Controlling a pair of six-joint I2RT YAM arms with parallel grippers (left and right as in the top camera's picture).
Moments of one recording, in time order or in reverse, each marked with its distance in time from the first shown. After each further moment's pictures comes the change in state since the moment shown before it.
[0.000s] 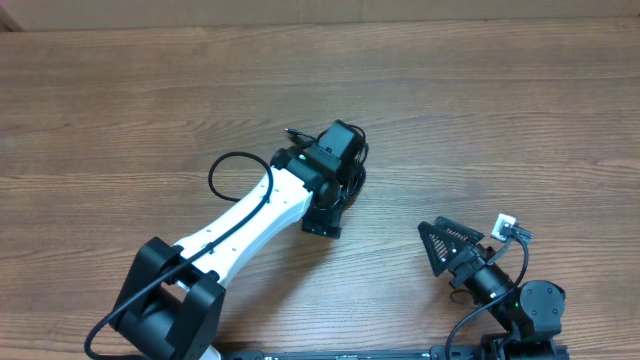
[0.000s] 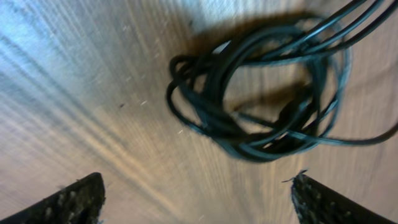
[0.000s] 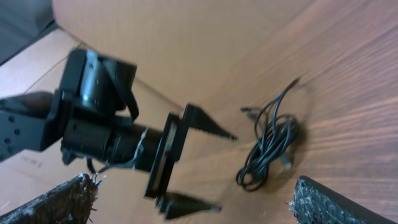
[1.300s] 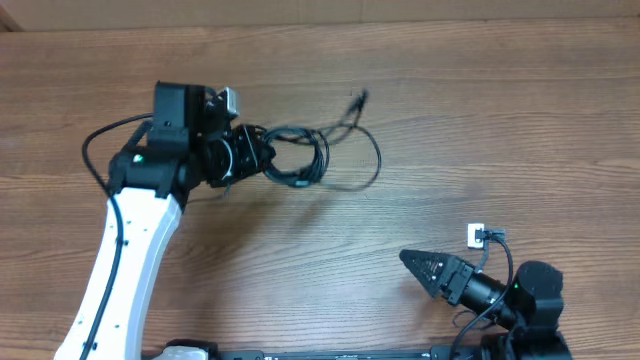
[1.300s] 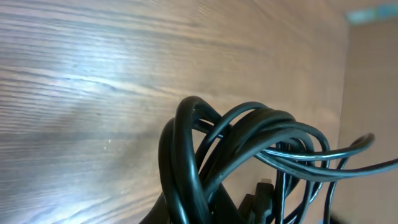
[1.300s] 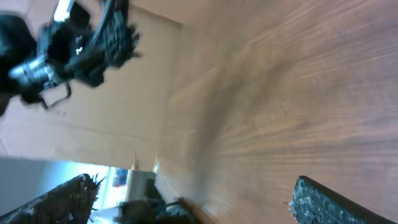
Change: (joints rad) left arm 0.526 -0.373 0.001 -0.077 0.444 1.487; right arm 0.000 0.135 0.178 -0.416 -0.292 -0.014
